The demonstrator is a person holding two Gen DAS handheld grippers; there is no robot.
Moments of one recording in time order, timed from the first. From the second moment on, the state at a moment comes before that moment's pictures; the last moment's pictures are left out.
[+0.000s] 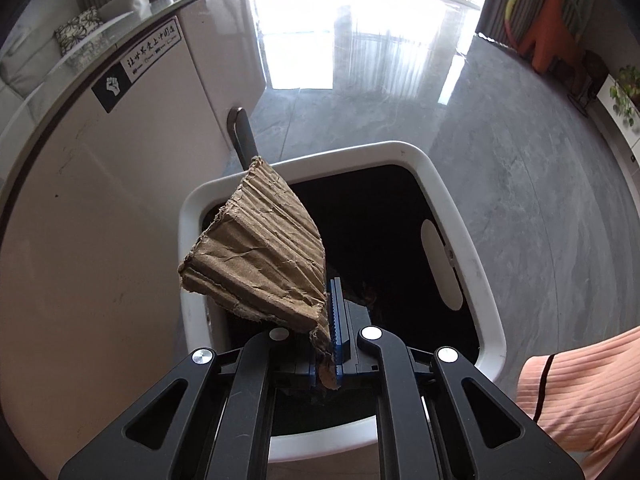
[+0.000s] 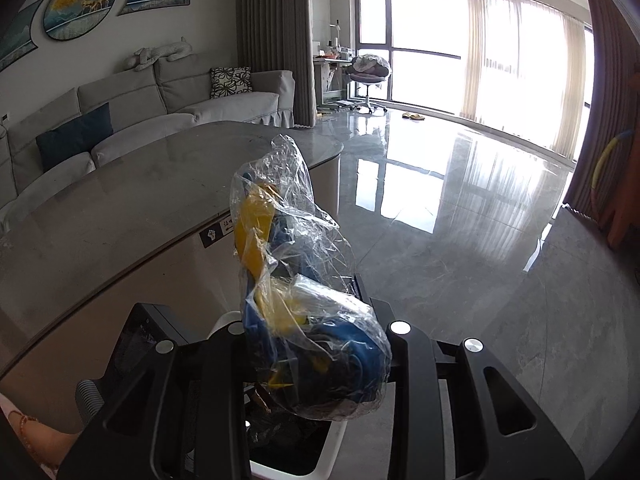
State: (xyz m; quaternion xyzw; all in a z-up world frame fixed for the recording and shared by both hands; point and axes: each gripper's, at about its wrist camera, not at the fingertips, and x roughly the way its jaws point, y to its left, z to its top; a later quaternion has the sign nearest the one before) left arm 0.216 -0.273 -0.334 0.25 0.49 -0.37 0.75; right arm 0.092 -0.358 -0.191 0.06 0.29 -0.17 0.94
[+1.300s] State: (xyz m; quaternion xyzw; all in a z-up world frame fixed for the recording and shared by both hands) left arm 0.260 -0.132 -0.194 0.14 0.37 -0.26 0.88; right arm 0.155 -0.339 -0.298 0.05 0.45 -0.12 0.88
